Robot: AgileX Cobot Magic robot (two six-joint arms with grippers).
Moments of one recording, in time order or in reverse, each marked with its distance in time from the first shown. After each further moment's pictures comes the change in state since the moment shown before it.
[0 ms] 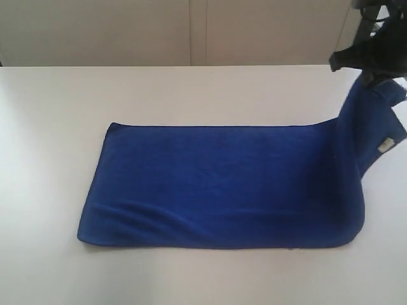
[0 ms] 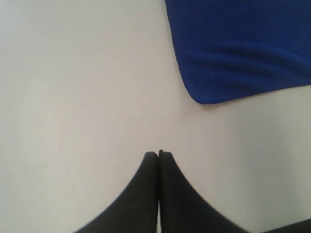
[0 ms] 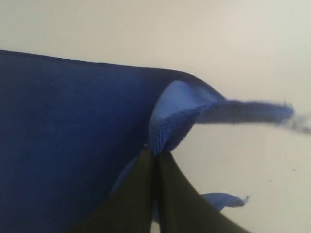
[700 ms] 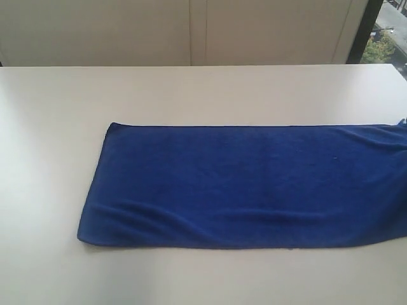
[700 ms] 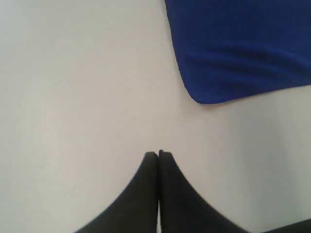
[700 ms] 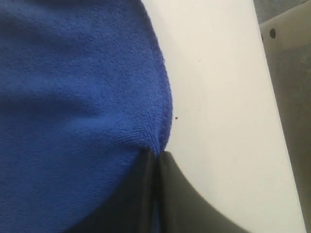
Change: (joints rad) left arm 0.000 0.000 0.000 0.000 0.000 0.000; right arm -0.423 0.304 0.070 -0.032 -0.178 0.007
